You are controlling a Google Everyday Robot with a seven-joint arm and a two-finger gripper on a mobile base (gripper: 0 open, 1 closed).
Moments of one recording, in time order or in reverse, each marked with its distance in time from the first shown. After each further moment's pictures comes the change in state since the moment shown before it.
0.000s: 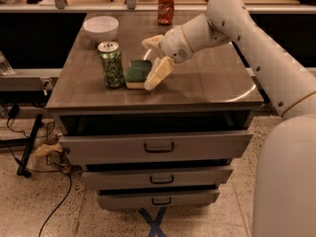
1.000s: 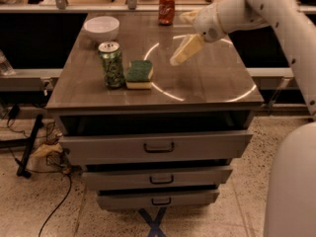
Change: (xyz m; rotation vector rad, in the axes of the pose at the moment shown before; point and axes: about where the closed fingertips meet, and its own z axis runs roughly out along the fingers) arm 0.016 -0.058 -0.108 0.313 0.083 0.056
